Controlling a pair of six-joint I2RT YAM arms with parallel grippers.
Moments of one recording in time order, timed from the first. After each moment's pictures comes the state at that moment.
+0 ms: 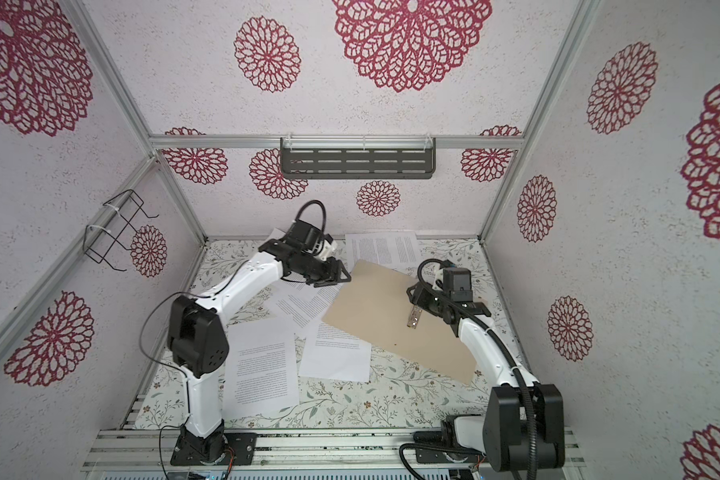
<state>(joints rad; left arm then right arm) -0.54 2.09 1.87 -0.79 0.50 -0.47 0.10 1.26 0.83 -0.34 -0.35 0.56</state>
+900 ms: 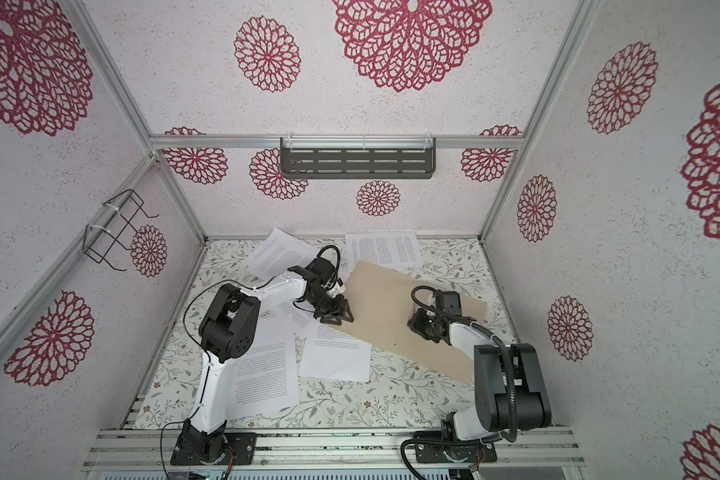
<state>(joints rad) -0.54 2.25 1.67 -0.75 0.57 -0.45 0.07 1.48 0.68 -0.17 -0.37 0.56</state>
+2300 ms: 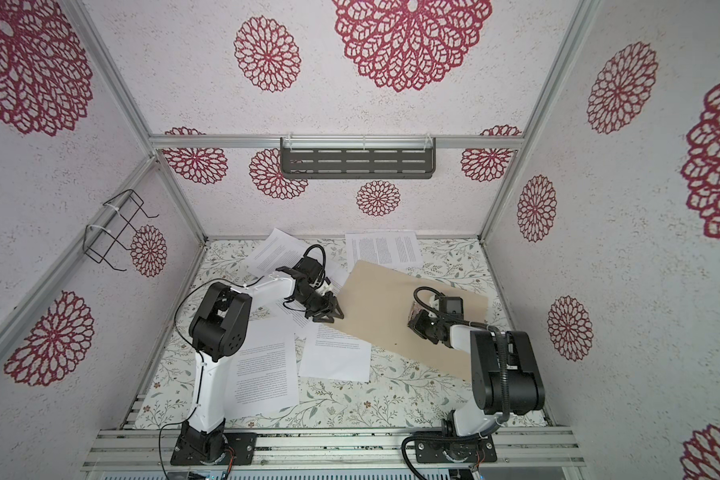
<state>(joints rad) -0.45 2.22 1.58 -0.69 0.60 -0.51 0.02 1.58 0.61 0.04 -0.45 0.60</state>
